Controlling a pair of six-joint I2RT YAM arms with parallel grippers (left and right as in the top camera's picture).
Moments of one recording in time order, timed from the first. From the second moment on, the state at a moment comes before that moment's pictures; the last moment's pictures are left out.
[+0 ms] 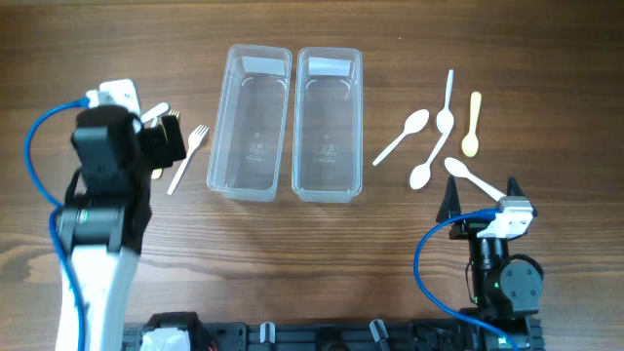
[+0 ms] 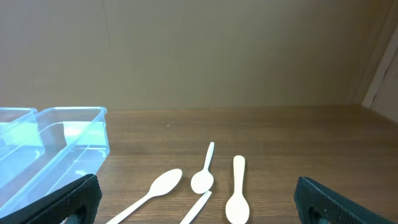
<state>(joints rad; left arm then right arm) 0.02 1.06 1.02 -0.62 -0.26 -0.05 0.04 0.02 0.01 0.01 0.07 0.01</state>
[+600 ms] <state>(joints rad) 0.26 1.61 1.02 -0.47 0.19 0.34 0.04 0.02 0.01 0.01 0.07 0.01</state>
